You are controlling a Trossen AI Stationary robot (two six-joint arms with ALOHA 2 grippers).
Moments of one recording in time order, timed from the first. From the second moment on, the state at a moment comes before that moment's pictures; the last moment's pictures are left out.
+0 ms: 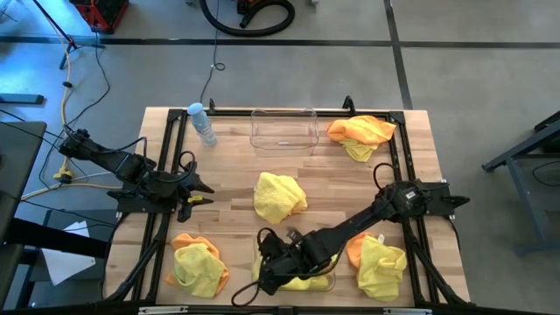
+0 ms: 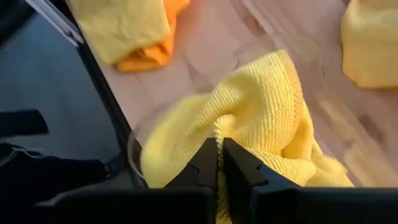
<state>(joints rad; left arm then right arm) -0.43 0.58 0.61 -0.70 -0.32 -0.39 0.52 2.32 2.34 -1.11 0.26 1.07</state>
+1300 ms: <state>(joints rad) -0.43 0.61 0.61 -0.68 -0.35 -0.44 0.49 2.27 2.31 -1.37 0.23 1.25</state>
